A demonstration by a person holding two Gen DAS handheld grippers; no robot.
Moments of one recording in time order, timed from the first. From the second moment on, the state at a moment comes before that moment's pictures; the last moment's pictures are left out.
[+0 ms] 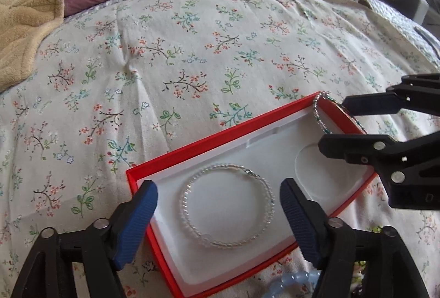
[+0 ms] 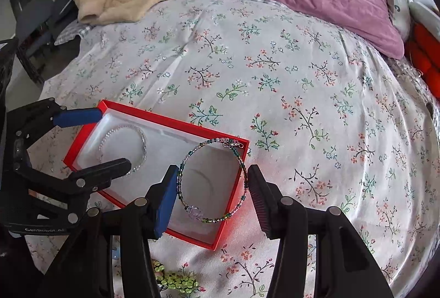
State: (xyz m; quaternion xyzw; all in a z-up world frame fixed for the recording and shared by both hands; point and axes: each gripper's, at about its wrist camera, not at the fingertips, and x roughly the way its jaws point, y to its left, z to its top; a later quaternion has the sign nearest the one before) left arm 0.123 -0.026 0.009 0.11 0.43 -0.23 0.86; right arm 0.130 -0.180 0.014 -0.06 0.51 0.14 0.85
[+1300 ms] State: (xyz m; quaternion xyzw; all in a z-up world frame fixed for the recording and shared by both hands) left arm 0.101 0.007 0.020 0.13 0.44 -0.21 0.87; right arm 0.114 -0.144 0.019 -0.14 0.50 0.14 0.84
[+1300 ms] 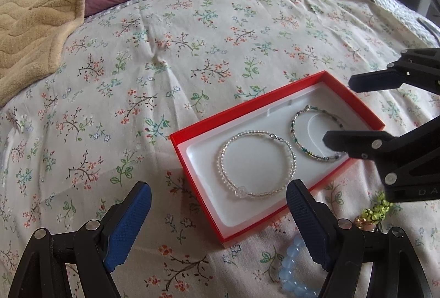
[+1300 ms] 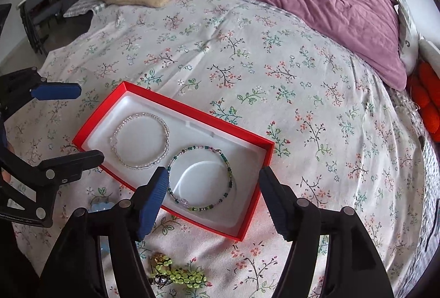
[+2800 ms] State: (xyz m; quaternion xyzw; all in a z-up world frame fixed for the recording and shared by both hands) left arm -0.010 0.059 -0.003 0.13 0.47 -0.18 0.86; right arm -0.039 -0.181 0.014 -0.16 0.50 0.13 0.84
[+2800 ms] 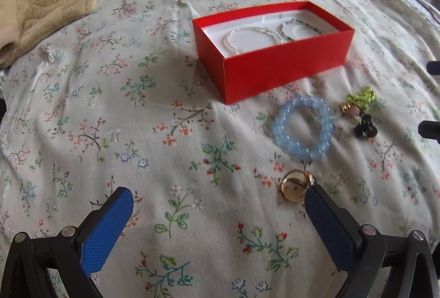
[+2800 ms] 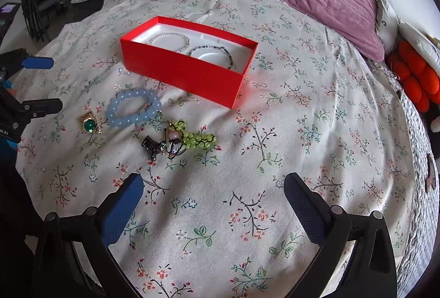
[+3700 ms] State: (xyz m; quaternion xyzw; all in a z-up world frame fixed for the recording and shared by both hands) left arm -0.019 0.021 -0.027 0.09 0.48 -0.28 0.83; right arm -0.038 -0.174 -0.048 -0.12 0.58 0.13 0.79
